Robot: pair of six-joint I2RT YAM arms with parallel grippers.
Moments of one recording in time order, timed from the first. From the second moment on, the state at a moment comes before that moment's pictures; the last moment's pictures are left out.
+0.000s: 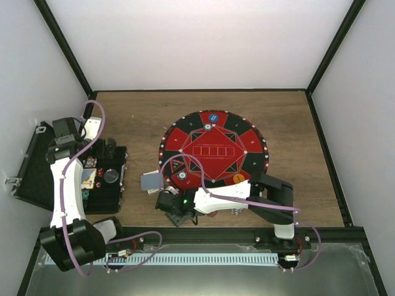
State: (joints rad) left arm 0.33 1.12 1.06 -0.83 0.33 0.39; right arm 1.38 1.89 1.20 -0.59 0.17 0.56
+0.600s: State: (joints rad) left arm 0.33 1.11 1.06 -0.84 0.33 0.40; right arm 1.37 1.90 1.25 -0.59 0.17 0.53
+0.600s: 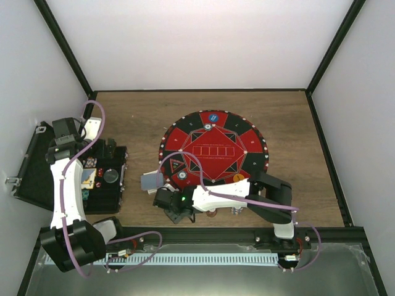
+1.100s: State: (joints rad) left arm 0.33 1.11 1.06 -0.84 0.32 0.40; right arm 1.36 1.91 1.25 -0.59 0.18 0.51
